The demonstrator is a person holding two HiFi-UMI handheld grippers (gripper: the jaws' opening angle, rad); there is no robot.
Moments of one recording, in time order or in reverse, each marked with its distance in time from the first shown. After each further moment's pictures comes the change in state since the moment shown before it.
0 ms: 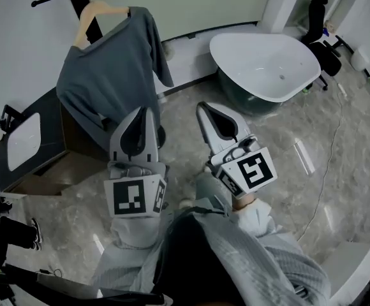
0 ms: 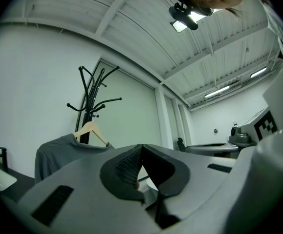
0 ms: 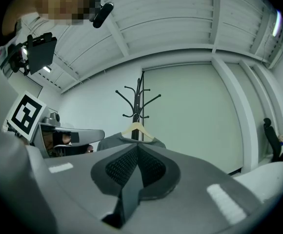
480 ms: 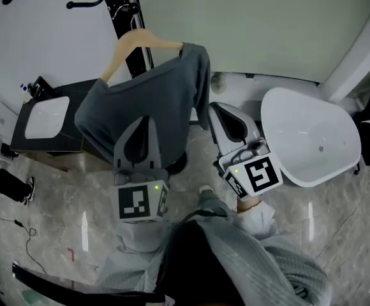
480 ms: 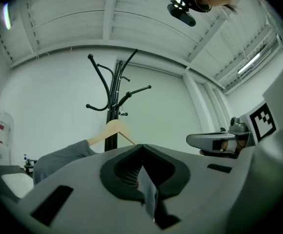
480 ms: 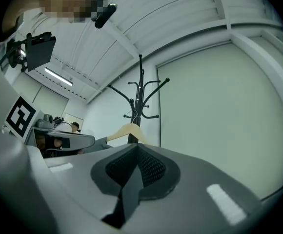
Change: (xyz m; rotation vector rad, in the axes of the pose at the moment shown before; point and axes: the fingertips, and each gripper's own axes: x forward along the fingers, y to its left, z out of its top) left arm 0.145 0.120 -0.018 0.089 0.007 0.437; right arm 0.223 -0.100 -0.009 -0.019 -0.056 0.368
